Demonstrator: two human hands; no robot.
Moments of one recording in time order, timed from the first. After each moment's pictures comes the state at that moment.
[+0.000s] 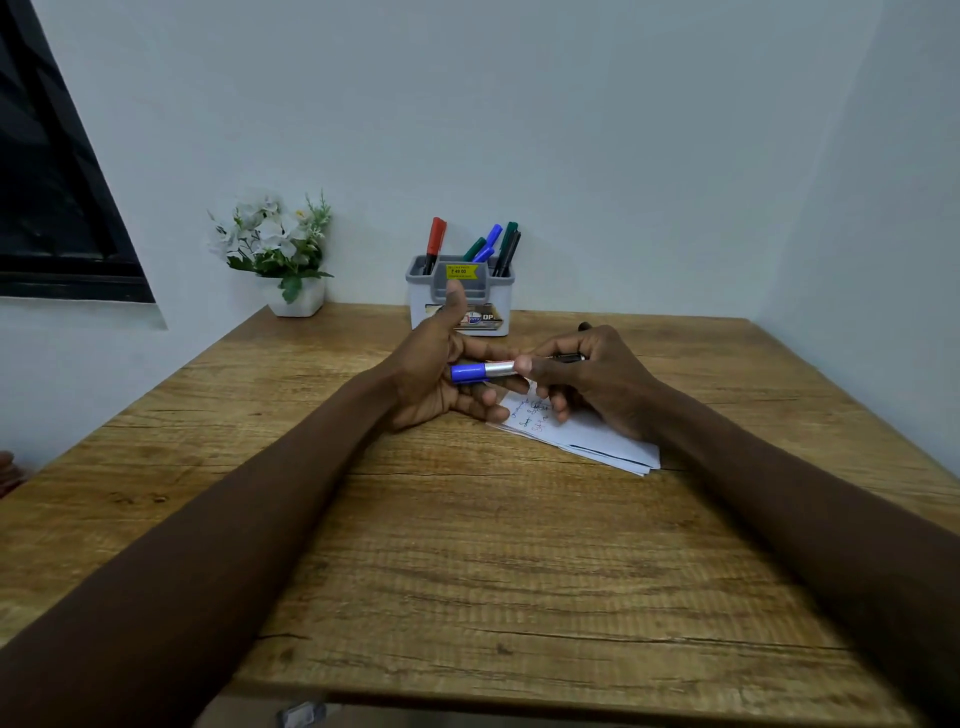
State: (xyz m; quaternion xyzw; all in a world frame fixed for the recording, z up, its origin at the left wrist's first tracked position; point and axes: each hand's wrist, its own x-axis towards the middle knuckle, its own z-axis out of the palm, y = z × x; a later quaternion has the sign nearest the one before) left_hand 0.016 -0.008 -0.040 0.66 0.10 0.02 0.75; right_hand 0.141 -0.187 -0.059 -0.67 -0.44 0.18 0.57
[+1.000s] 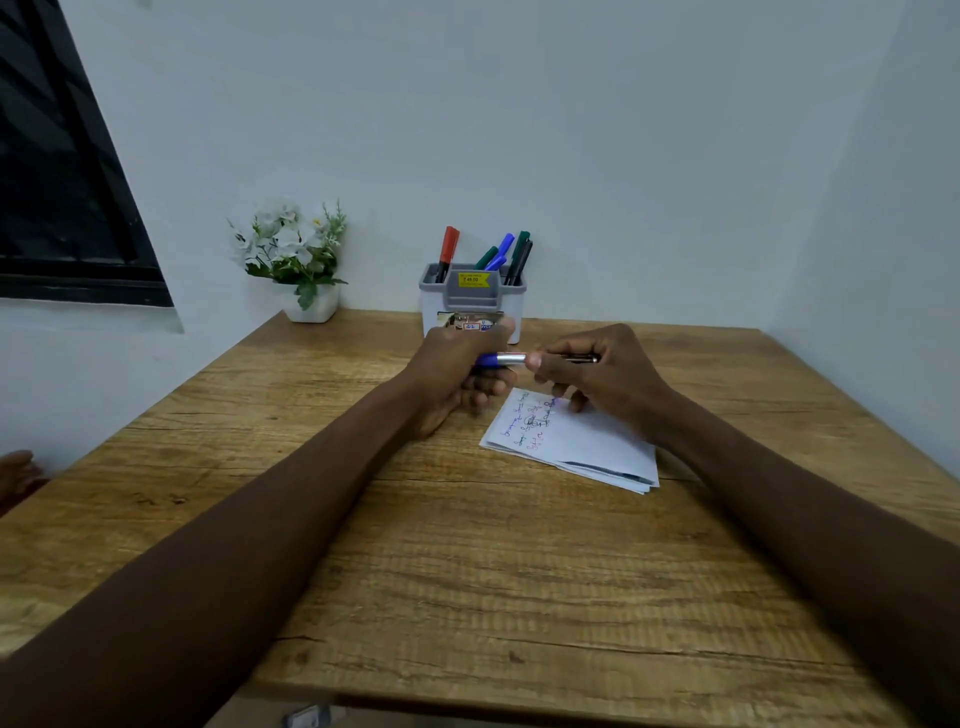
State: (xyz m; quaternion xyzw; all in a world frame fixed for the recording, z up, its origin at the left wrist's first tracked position) left_hand 0.024 -0.007 -0.047 0.70 0.16 0.15 0.68; right_hand 0.147 -0.179 -0.057 -0.70 -0.45 0.07 0.54
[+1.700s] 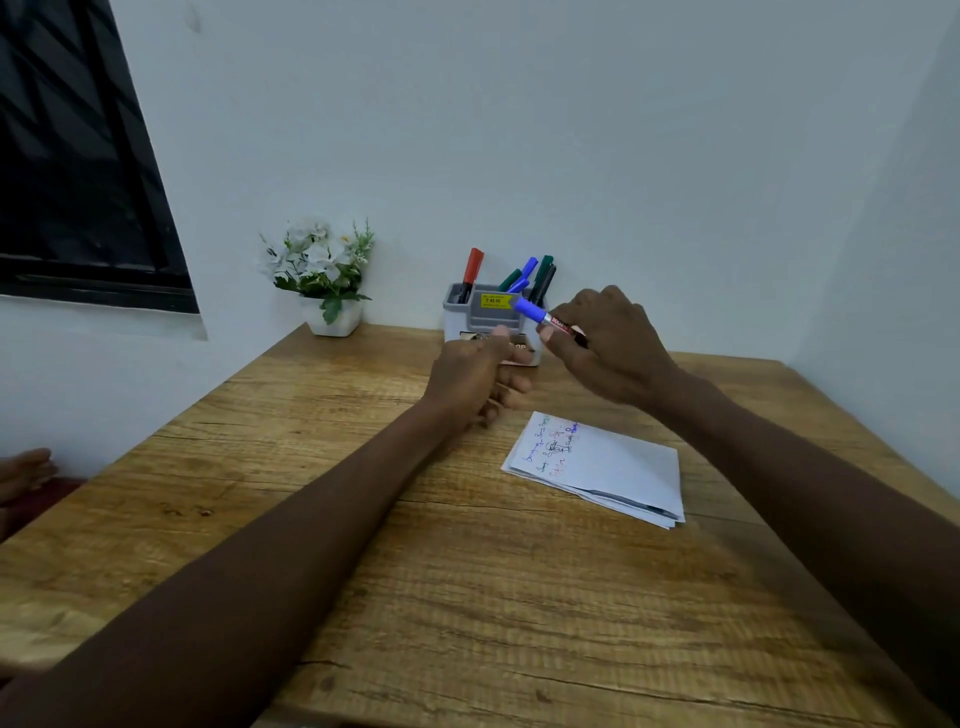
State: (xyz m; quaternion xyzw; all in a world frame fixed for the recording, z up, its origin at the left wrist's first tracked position) left_hand 0.025 -0.008 -0.045 0.72 0.18 0.24 0.63; right_hand 0.168 -0.139 -0.019 -0.78 -0.52 -0.24 0.23
